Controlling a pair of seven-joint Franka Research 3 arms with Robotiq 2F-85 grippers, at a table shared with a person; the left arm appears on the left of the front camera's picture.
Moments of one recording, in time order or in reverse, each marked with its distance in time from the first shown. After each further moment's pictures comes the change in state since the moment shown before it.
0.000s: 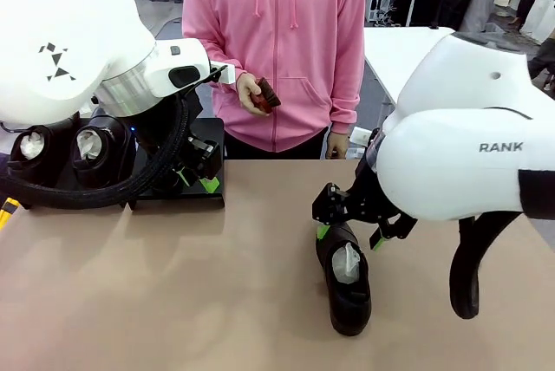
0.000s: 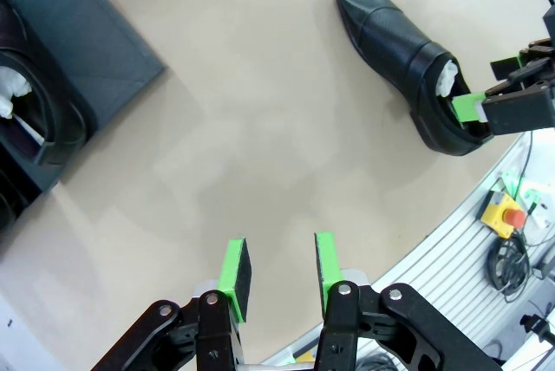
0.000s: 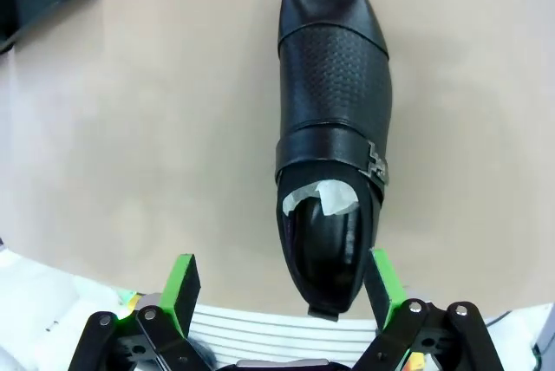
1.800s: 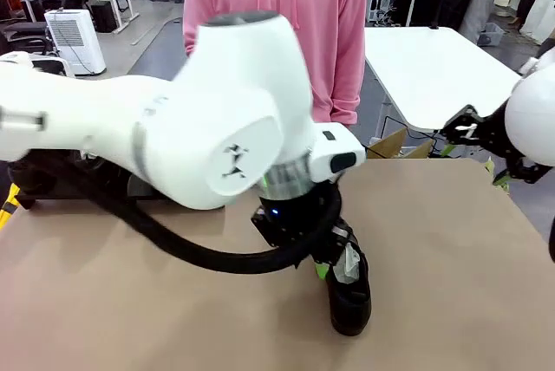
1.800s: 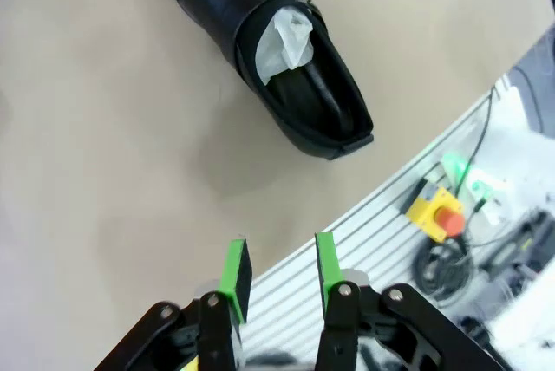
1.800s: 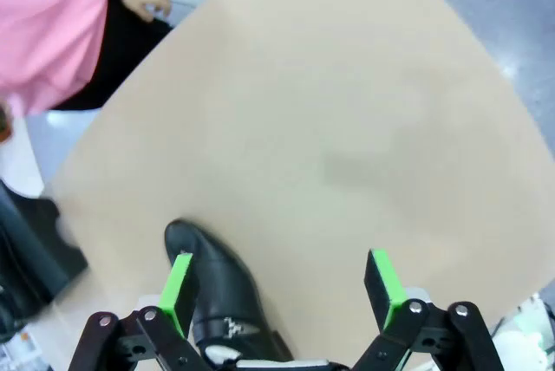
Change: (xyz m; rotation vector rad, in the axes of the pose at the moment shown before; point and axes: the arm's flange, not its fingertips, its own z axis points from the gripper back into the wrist) left arm 0.008 -0.172 -0.103 -0.060 0.185 0.043; right arm 0.065 -0.146 0.112 -0.045 -0.385 -0.486
